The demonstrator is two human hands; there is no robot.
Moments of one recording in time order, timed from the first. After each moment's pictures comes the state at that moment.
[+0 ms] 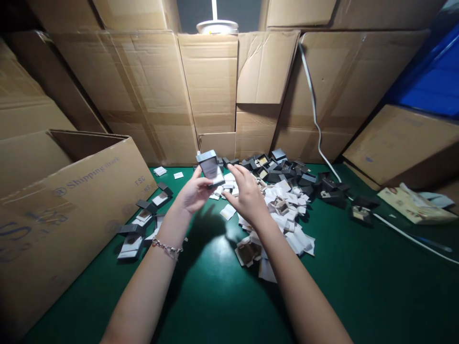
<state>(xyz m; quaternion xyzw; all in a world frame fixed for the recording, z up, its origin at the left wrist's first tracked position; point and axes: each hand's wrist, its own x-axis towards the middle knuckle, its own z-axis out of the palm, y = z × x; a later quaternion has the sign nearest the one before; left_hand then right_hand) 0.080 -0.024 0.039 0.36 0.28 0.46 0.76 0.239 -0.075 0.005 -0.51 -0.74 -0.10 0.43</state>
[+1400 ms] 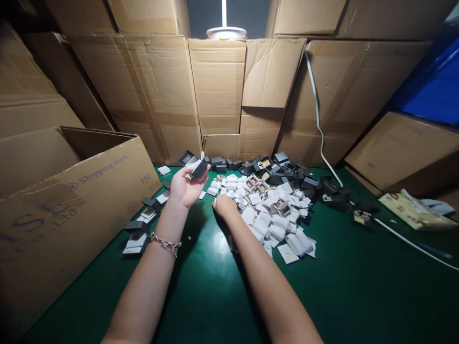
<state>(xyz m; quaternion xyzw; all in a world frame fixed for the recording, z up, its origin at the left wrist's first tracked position) 0.056 -0.007 0.045 0.18 0.26 0.55 0.78 0.174 -0.013 -0.060 -0.72 -0.68 0.15 0.06</state>
